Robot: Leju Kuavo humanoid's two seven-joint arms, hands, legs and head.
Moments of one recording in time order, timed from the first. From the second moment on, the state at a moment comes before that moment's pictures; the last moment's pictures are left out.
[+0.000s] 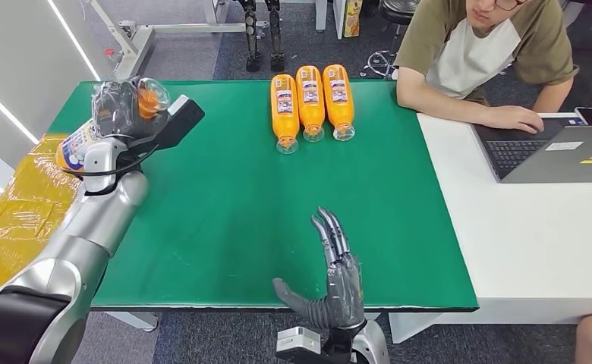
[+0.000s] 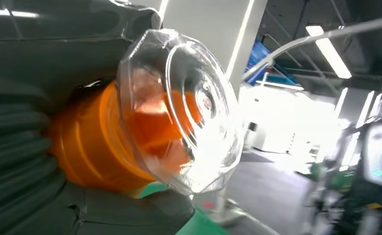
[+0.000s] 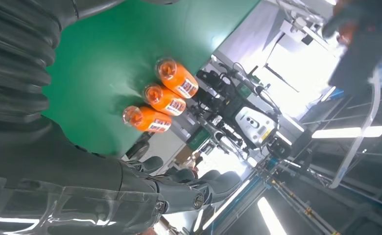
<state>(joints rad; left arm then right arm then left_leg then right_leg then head) -0.91 0.05 -0.40 -0.39 -1.24 0.48 0.14 -0.03 0.09 0.61 -1.39 0.80 -0.67 -0.45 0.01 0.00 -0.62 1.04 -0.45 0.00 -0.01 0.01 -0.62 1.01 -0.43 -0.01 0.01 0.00</state>
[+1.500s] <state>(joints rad) -0.63 0.10 -0.50 -0.25 -1.34 0.40 0.31 -0.03 0.09 0.61 -1.38 0.72 -0.61 -0.47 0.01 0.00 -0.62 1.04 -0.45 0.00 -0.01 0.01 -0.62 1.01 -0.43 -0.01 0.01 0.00</state>
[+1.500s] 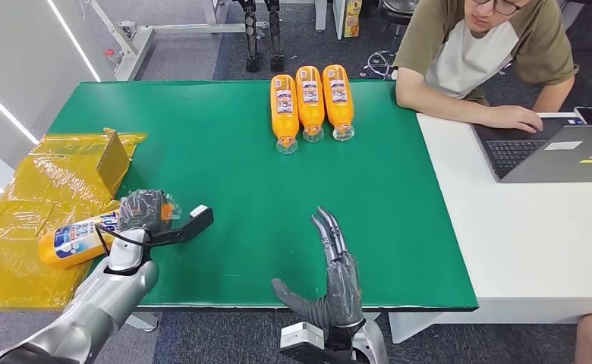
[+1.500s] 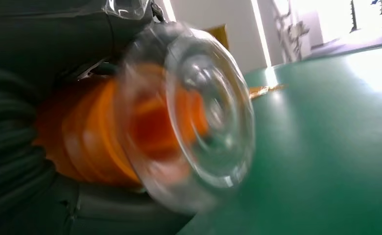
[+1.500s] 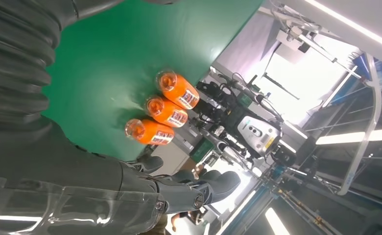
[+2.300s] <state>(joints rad) -0.66 0.10 -0.06 -0.26 -0.79 -0.52 -0.52 -0.05 0.09 0.63 -1.31 0.63 -0.63 -0.53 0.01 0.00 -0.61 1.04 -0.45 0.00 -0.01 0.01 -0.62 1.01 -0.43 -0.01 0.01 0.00</state>
